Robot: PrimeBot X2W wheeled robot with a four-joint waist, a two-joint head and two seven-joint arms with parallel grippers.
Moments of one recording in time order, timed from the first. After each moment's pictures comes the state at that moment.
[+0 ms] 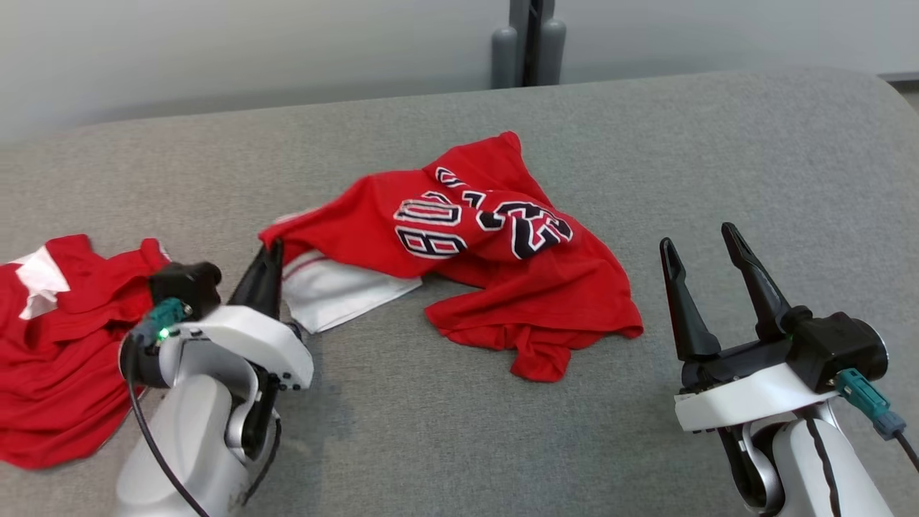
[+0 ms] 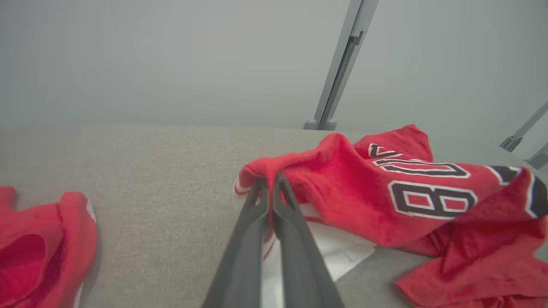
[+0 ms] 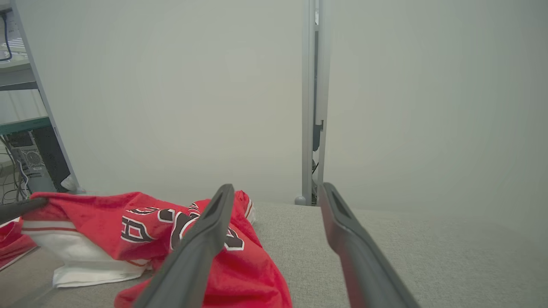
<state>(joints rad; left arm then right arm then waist) -0.49 0.15 -0.27 0.62 -0.49 0.00 -0.16 -0.24 -0.05 0.14 0.14 0.13 0.13 -0.26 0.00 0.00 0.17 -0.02</state>
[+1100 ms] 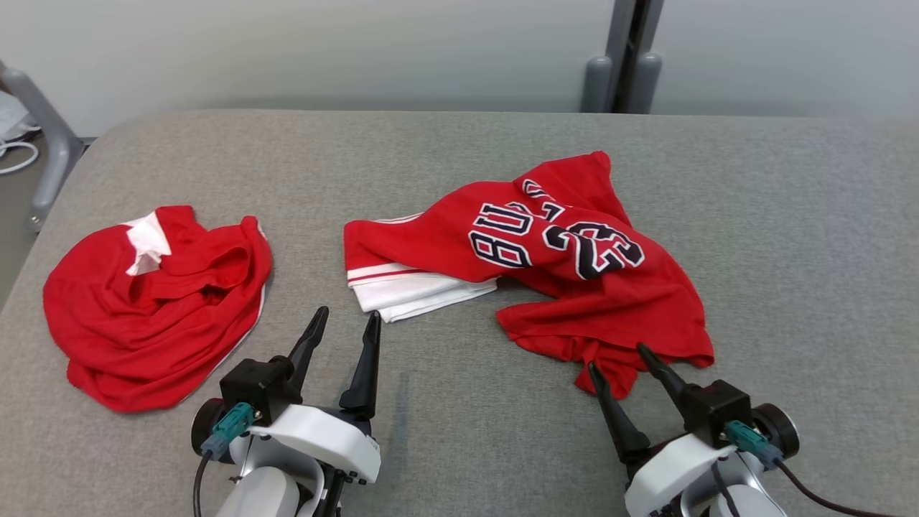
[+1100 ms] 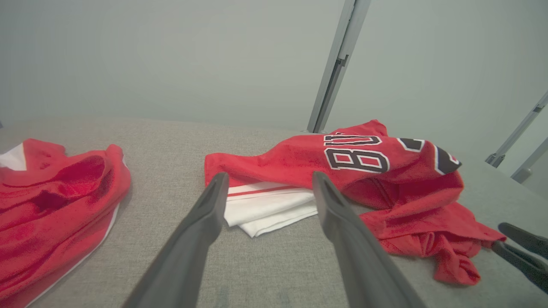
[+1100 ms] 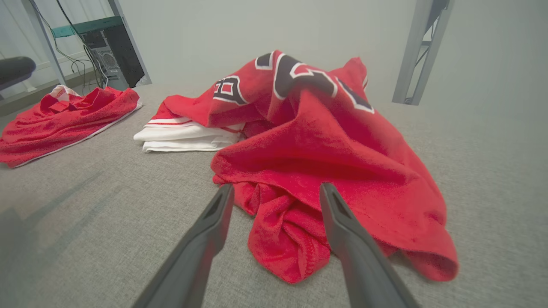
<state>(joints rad) -0.22 0.10 -0.37 0.35 -0.45 0.04 -0.25 -0.20 -0.05 0.30 0.45 0.14 0.13 -0.26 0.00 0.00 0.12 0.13</state>
